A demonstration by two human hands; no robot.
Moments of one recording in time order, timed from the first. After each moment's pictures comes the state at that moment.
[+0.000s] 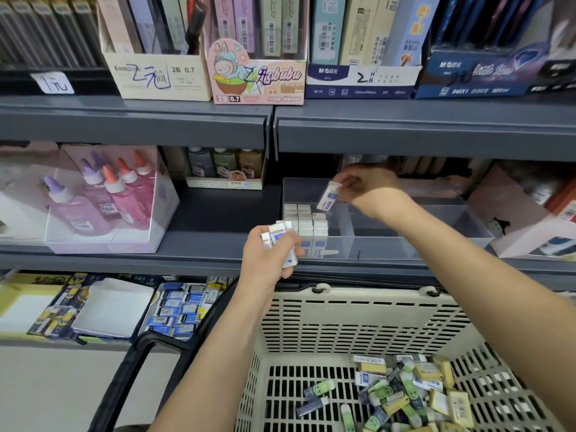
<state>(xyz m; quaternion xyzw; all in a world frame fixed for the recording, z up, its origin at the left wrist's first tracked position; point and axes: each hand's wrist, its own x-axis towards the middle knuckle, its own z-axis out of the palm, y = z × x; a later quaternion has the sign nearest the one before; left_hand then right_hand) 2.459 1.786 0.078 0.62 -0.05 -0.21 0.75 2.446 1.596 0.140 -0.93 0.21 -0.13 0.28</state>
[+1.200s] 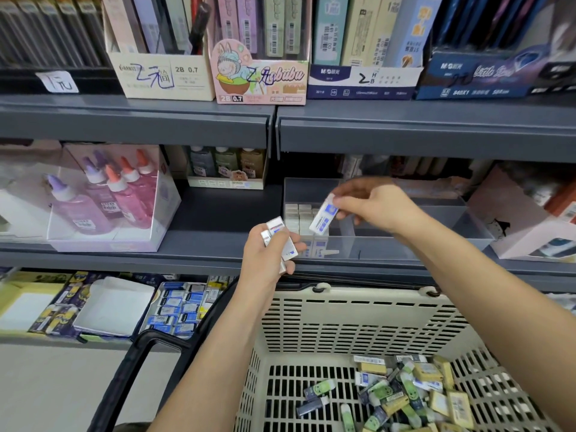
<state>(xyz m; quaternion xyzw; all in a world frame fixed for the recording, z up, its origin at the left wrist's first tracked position) 2.458 1.789 0.077 0.58 -0.06 -0.21 0.78 2.422 1.608 0.137 -0.84 0.17 -0.09 0.51</state>
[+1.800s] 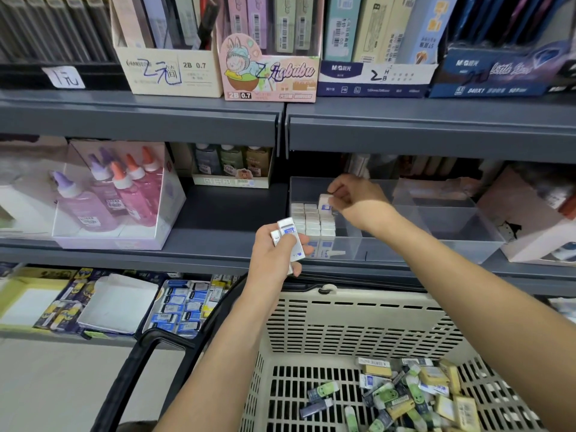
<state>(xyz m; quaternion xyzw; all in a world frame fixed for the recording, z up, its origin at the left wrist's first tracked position) 2.460 1.785 0.074 0.61 -0.07 -0.21 0.76 2.462 1.605 0.109 -0.94 0.18 -0.12 0.27</state>
